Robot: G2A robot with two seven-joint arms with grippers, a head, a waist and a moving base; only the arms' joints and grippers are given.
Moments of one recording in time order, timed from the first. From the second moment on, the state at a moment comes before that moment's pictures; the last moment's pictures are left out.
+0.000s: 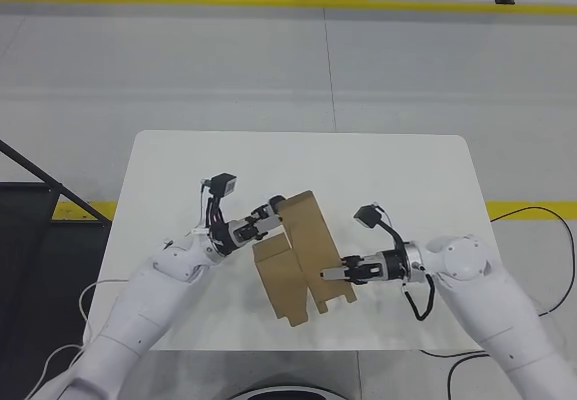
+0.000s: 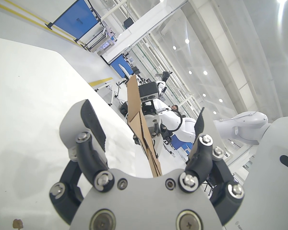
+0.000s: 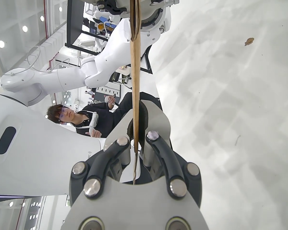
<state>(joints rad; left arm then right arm) 0.94 -1.23 -1.02 -1.10 -0.31 -1.01 -0.66 -0.86 -1.01 0.92 -1.33 0.43 -0.55 1.28</state>
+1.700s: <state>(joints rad) 0.87 -1.25 -0.94 -1.01 -0.55 -1.01 -0.81 -0.89 -0.96 0.89 -1.36 0.62 -0.63 1.19</state>
